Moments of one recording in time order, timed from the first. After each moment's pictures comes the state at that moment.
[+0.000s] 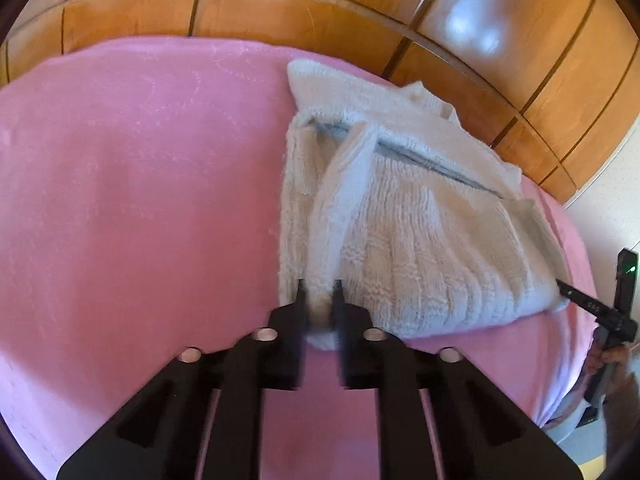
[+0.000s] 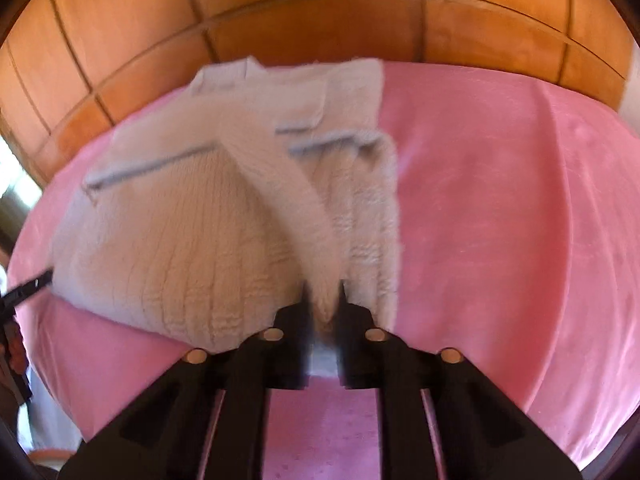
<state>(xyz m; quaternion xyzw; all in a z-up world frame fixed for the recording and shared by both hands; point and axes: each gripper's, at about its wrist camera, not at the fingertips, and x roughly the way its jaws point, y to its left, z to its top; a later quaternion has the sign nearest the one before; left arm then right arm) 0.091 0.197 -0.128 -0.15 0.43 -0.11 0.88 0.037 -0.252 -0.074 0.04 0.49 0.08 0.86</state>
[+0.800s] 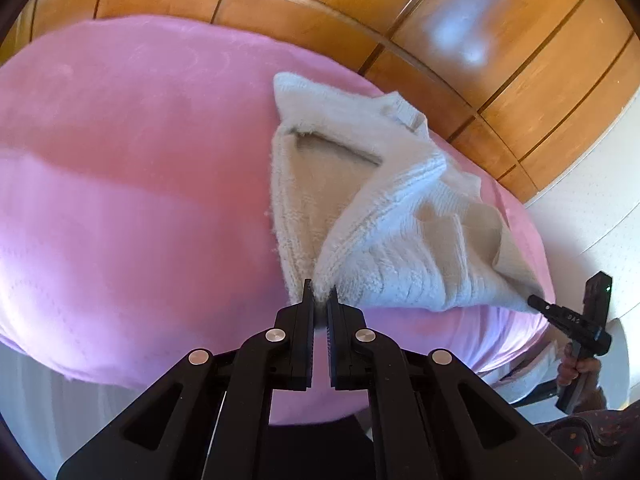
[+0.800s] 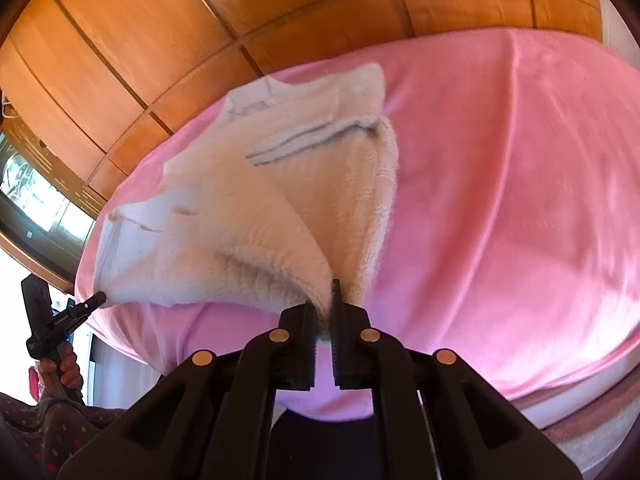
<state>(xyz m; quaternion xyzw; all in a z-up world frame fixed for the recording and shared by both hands) -0.039 0.218 -0.101 -0.21 0.43 -0.13 0.86 -0.098 -0.286 -0.037 0.16 0.49 0.13 0.84</state>
